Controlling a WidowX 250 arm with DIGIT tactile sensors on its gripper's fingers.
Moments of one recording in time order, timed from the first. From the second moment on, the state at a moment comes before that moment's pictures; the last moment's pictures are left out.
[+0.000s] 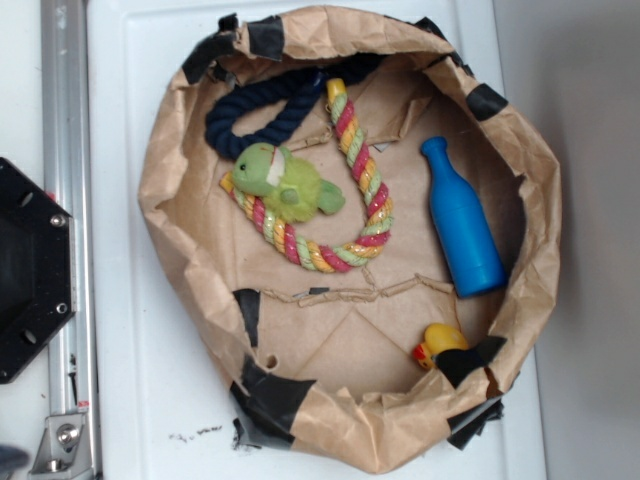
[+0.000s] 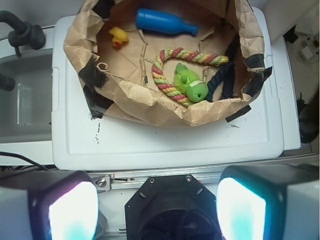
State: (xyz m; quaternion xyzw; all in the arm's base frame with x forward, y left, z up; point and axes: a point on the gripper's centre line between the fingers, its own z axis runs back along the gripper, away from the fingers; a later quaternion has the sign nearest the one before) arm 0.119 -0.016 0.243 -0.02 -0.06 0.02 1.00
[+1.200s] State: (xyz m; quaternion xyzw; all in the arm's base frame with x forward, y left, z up) arm 0.272 0.043 0.061 -0.01 -0.04 -0.22 0.97
